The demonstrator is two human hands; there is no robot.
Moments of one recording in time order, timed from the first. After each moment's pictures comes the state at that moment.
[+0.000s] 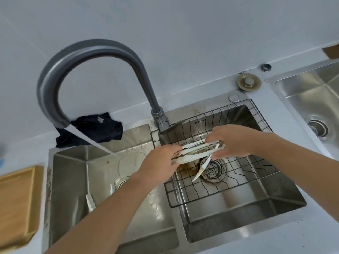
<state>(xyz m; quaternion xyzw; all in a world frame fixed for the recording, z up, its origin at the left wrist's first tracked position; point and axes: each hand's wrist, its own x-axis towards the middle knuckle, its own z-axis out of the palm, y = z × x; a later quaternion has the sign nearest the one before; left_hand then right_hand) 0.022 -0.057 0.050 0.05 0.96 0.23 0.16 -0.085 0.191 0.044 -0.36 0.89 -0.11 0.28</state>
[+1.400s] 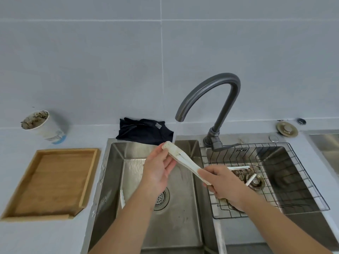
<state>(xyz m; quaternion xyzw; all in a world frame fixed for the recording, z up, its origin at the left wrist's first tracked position) 0.093 -0.201 0.082 -0.34 0.32 0.88 -0.04 0.054 -0.003 0.107 -0.03 0.80 -0.47 0.38</state>
